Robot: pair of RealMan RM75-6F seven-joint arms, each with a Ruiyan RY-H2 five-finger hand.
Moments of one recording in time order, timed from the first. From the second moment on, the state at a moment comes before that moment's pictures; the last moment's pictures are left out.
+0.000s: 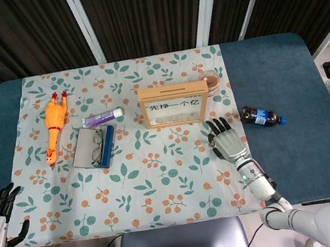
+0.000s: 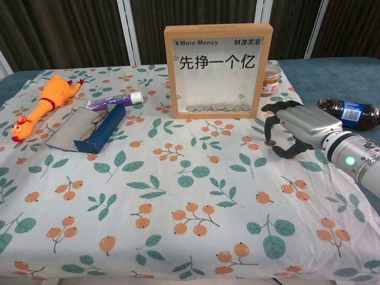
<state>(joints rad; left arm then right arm) -0.11 -1.06 0.00 -1.59 1.58 1.48 -0.11 0.64 -1.92 0.14 -0.75 -1.35 1.03 -0.15</state>
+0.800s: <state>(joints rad) -0.11 -1.06 0.00 -1.58 1.58 1.48 -0.11 0.66 -1.95 0.16 -0.72 -1.34 1.00 -0.15</state>
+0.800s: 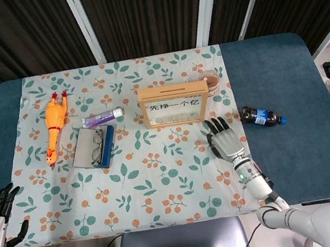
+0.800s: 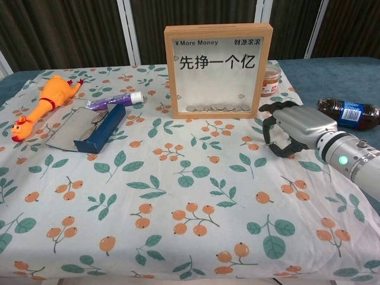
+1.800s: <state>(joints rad) -0.10 -1.06 0.01 -1.58 1.58 1.49 -0.12 0.66 -1.94 0.18 -0.74 -1.35 1.02 -0.14</state>
